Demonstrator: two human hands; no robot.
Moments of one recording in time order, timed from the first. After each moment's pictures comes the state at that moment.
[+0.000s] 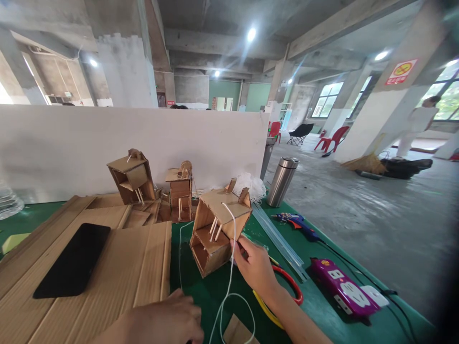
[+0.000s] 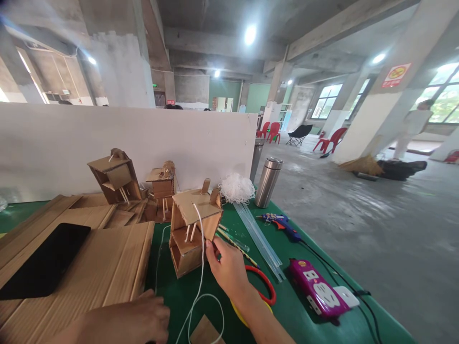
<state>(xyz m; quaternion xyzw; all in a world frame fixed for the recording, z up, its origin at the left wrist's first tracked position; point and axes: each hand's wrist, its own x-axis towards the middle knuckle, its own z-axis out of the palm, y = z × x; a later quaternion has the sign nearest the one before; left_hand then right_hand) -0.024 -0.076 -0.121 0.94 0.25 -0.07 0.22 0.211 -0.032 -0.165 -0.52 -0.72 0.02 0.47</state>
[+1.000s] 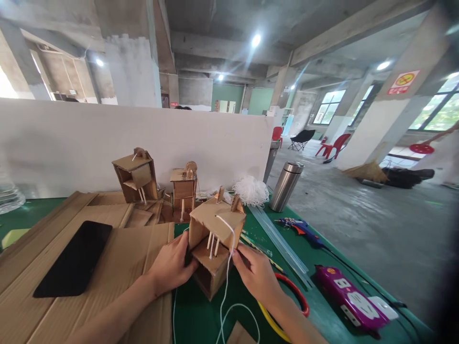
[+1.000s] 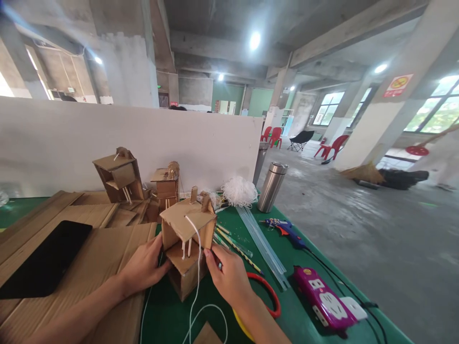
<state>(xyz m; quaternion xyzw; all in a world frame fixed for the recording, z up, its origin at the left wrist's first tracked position) -0.032 -0.004 -0.148 0.85 0.44 0.26 0.10 0.207 -0.036 -0.165 -0.48 -0.75 0.10 0.44</state>
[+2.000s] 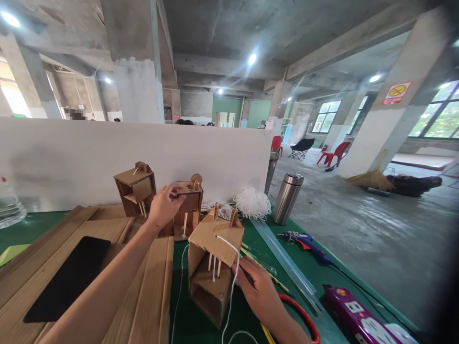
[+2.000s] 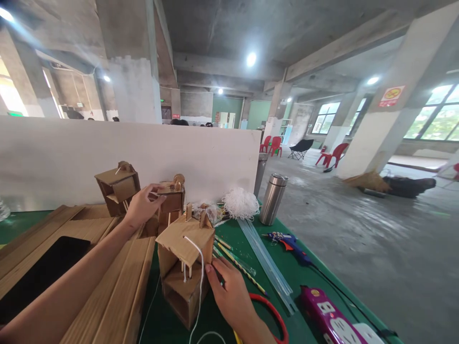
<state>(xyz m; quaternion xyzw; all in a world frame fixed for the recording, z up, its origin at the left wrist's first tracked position) -0.043 0.113 -0.055 0.71 0.53 0.45 0.01 0.208 -0.027 -0.165 -0.47 -0.73 0.19 0.47</state>
